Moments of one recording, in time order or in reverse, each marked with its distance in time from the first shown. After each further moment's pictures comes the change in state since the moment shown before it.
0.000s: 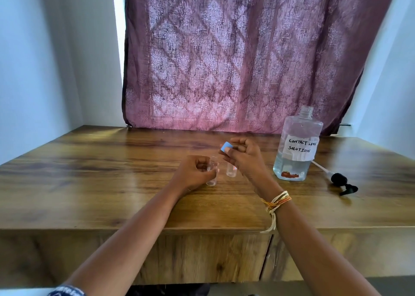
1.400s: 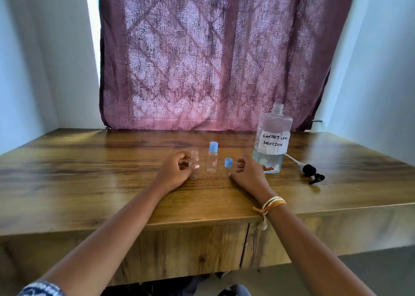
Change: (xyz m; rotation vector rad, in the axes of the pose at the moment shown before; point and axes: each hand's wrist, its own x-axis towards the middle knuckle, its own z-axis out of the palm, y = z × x) left_hand -0.006 0.008 0.007 0.175 0.042 -0.078; right_hand -0.006 0.040 -0.077 -0.894 0.116 0.010
